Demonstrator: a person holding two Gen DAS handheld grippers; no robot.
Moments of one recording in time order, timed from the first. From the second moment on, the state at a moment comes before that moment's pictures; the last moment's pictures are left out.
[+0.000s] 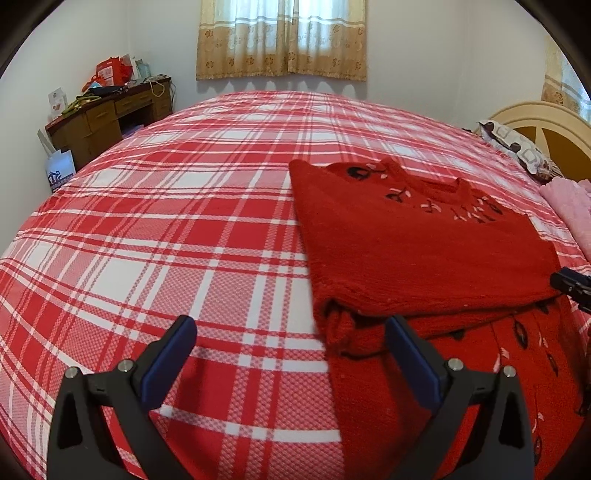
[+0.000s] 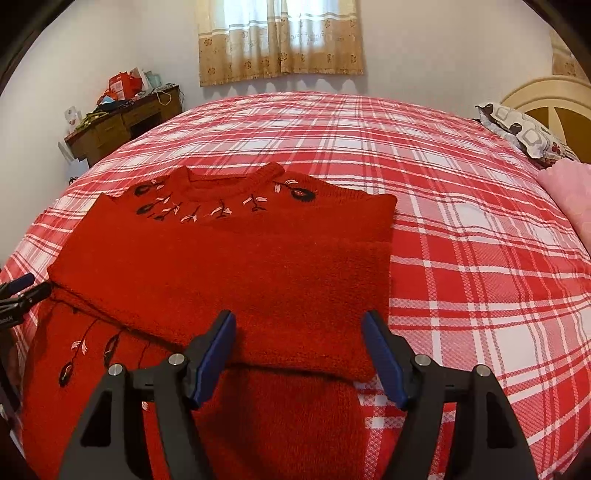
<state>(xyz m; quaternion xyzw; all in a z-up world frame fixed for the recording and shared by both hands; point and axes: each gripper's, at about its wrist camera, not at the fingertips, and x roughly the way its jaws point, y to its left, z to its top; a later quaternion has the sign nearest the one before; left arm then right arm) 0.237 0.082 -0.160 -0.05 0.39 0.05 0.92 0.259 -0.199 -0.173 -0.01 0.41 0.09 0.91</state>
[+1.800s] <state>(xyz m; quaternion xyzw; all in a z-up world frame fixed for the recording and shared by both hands) 0.109 0.023 -0.152 -0.03 0.43 -0.03 0.90 0.072 -0.198 -0.176 -0.02 0.45 0.12 0.88</state>
